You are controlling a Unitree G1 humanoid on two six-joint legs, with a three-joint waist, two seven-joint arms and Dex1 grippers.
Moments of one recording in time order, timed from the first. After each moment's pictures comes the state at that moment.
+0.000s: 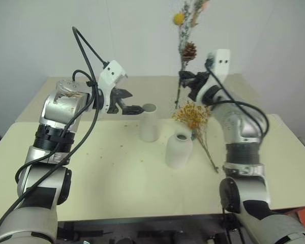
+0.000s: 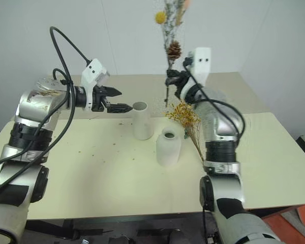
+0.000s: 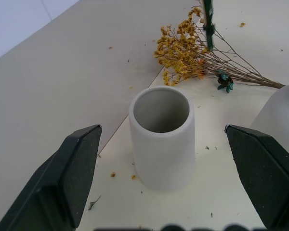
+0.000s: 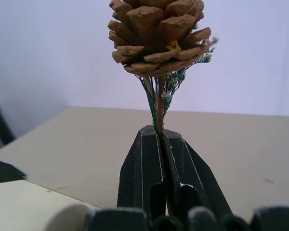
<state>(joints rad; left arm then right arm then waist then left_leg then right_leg) -1.14 0.64 -0.14 0.26 -0.18 0.84 -1.02 -1.08 -0.16 -0.20 0.24 0.30 0.57 0.38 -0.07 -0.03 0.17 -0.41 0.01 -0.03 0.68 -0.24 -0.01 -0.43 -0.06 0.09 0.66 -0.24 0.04</state>
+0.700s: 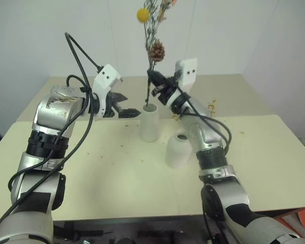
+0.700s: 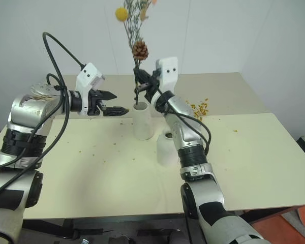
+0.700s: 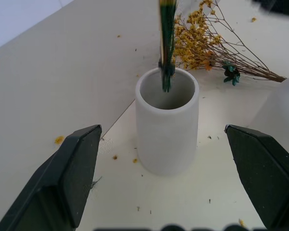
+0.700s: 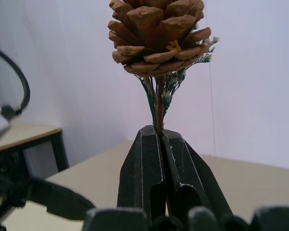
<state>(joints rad) -1.09 0.68 -0.12 0.18 -0.23 0.90 -0.97 -1.06 0.00 -0.09 0.47 0.28 0.15 0.45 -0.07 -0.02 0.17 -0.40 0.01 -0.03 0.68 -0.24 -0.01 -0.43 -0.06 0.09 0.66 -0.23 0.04</state>
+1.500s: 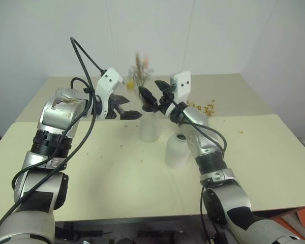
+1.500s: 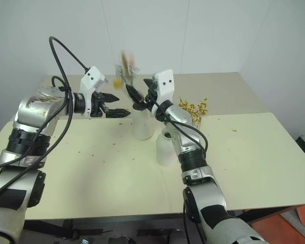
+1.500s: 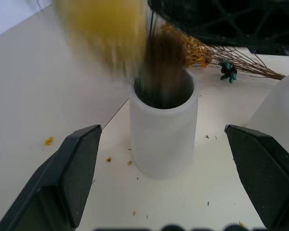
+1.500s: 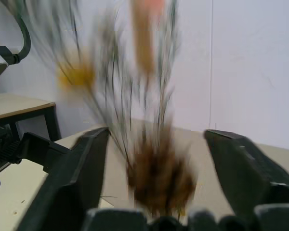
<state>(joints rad) -1.10 0.66 -0.15 0.26 -0.22 0.83 -0.99 -1.01 -0.03 -0.03 0.48 0.22 0.10 0.47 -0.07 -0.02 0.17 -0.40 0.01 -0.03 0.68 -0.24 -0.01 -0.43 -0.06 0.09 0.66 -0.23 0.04</state>
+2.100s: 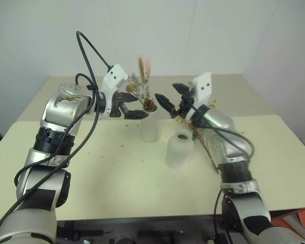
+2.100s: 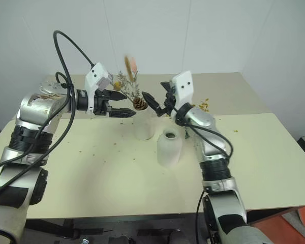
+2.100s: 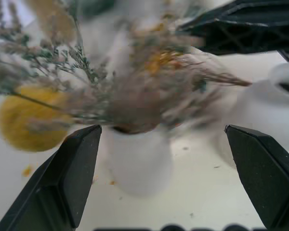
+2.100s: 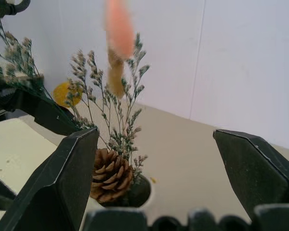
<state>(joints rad) -1.12 0.64 -0.16 0.23 -0.25 0.78 -1.12 -0.86 -0.26 -0.03 0.06 0.28 0.40 0.52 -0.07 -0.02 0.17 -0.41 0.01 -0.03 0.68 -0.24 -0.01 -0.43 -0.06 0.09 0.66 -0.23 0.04</state>
